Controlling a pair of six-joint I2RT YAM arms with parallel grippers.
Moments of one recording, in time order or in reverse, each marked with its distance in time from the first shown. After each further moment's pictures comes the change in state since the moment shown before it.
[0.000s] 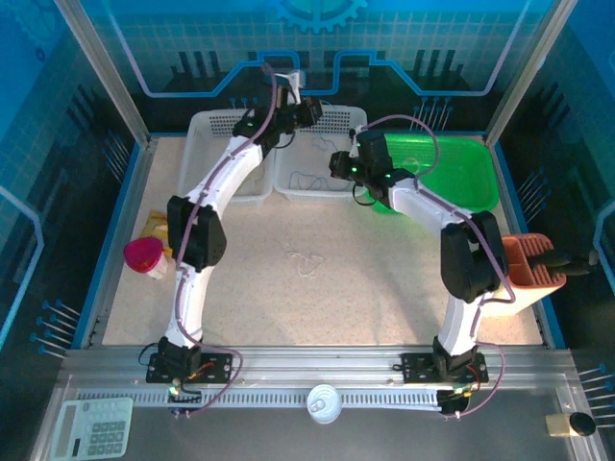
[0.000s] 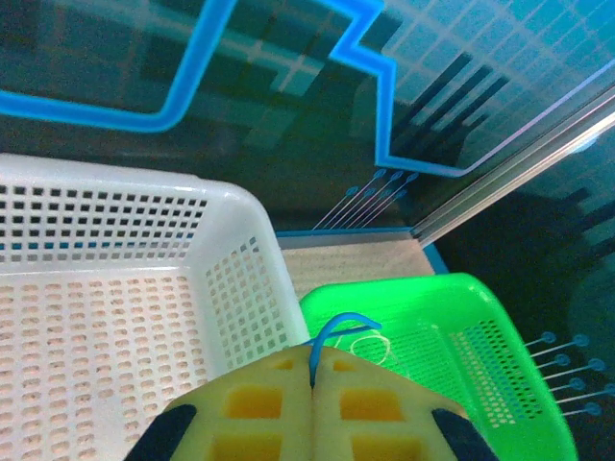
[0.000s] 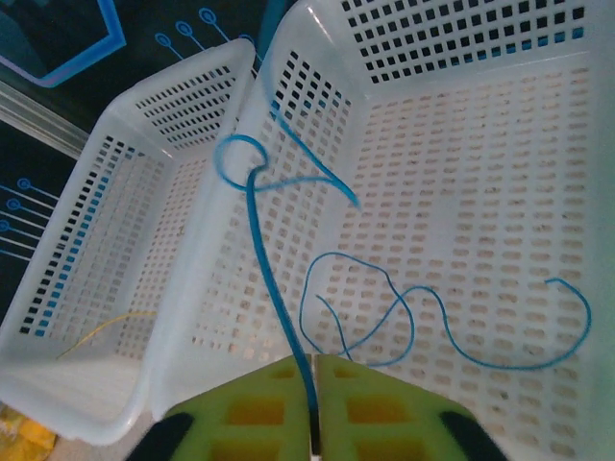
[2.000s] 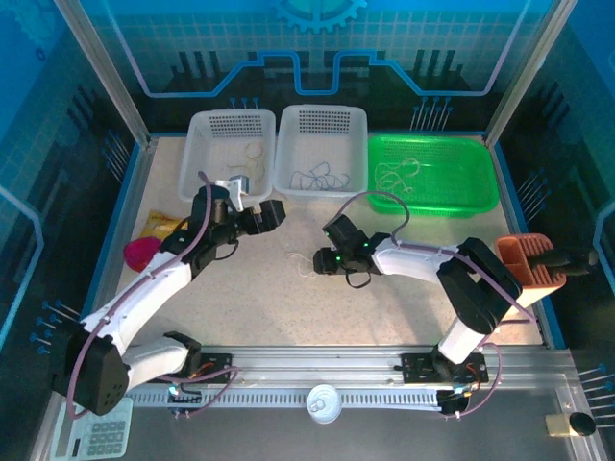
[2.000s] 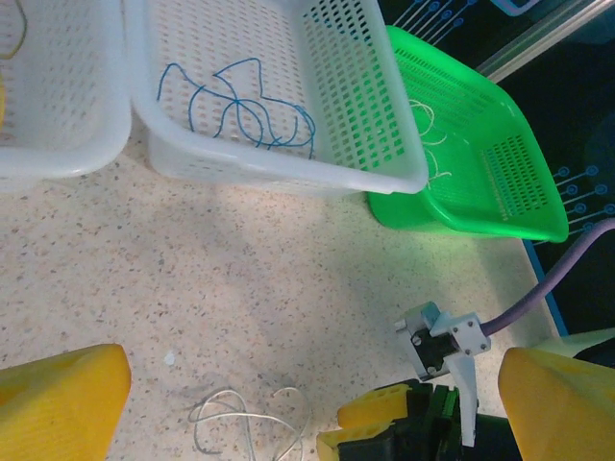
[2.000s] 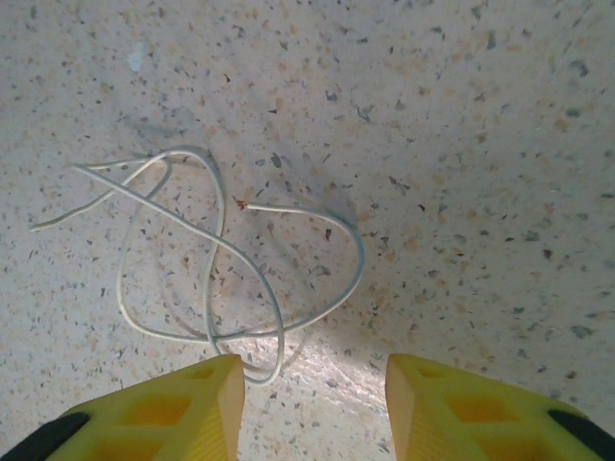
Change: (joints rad) left arm -0.003 -1.164 -1.490 0.174 -0.026 -0.071; right arm 0.343 -0.207 -0.534 -0.191 0.061 0.116
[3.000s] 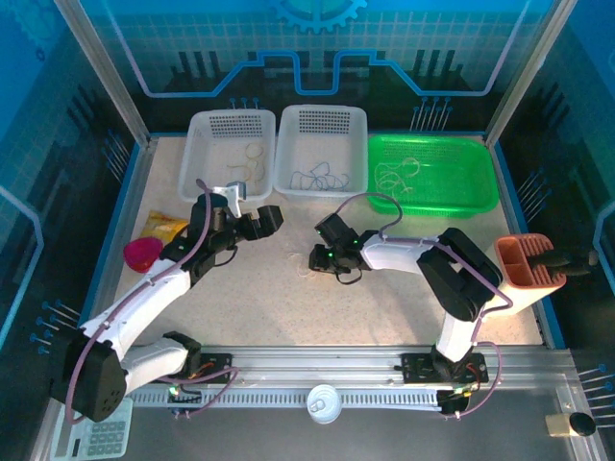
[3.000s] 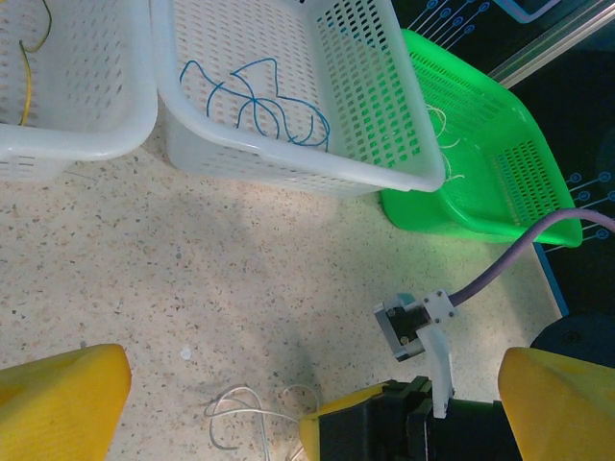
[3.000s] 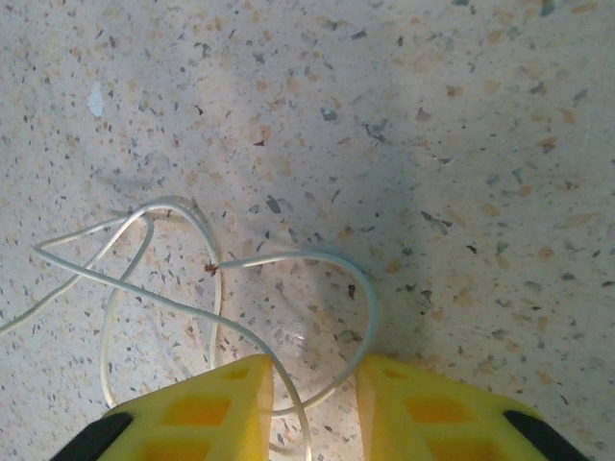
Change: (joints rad) left arm 0.000 -0.030 -0.069 0.056 -0.023 -0.005; right arm 0.000 0.119 0.062 0.045 -0.034 0.159
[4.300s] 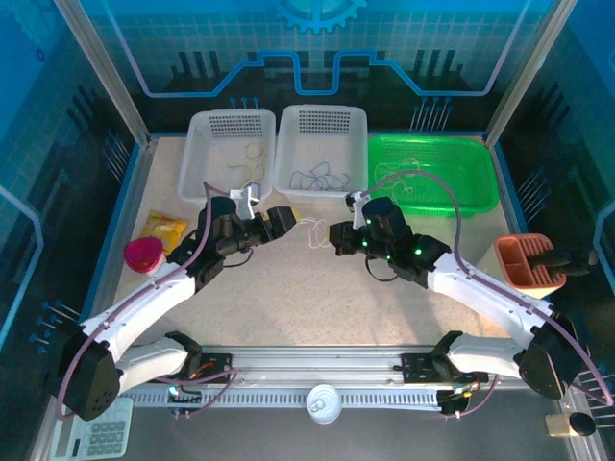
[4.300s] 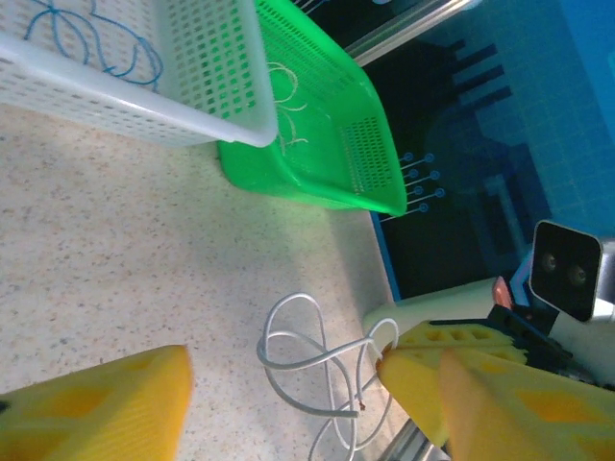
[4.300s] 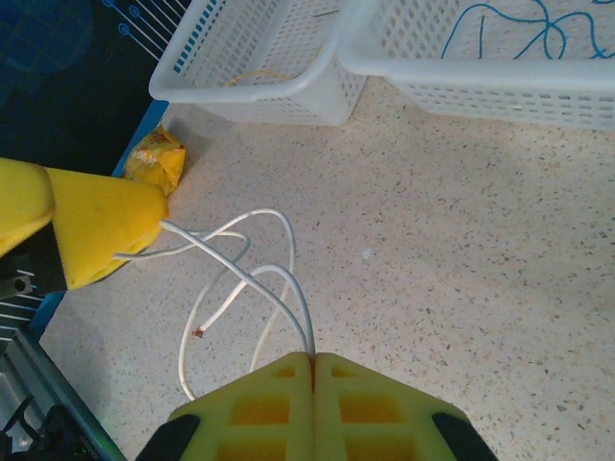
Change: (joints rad) left arm -0.118 -0.002 -0.013 0.179 0.160 -0.288; right arm -0.035 -0.616 -0.079 -0.041 0.020 -0.258
